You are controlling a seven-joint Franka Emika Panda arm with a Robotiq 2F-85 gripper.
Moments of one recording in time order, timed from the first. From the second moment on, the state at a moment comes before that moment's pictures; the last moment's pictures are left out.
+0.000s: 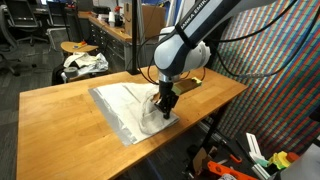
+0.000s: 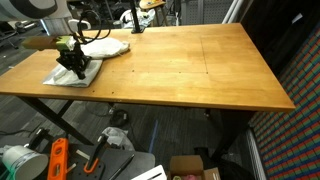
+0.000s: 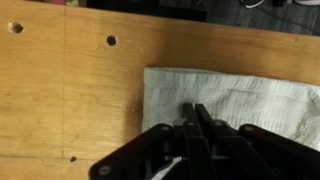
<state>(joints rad) 0.06 0.13 0.09 -2.46 0.07 2.41 -0.06</state>
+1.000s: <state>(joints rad) 0.01 0.28 0.02 -1.89 0.13 2.16 0.17</state>
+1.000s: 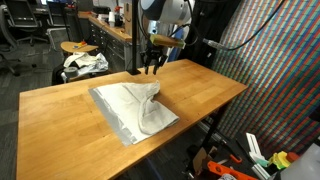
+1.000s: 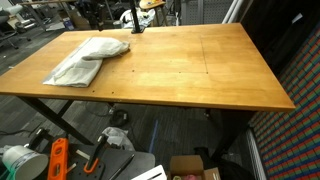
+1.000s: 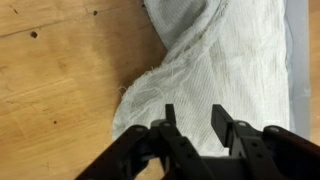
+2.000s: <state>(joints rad) -0.05 0.70 -0.04 -1.37 0.15 1.81 0.33</state>
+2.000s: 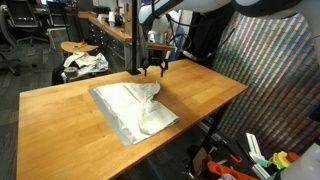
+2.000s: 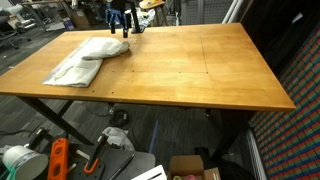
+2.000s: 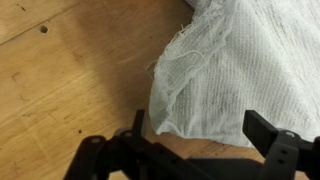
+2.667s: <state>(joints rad) -0.07 0.78 -0.04 -1.34 0.15 1.79 0.33</state>
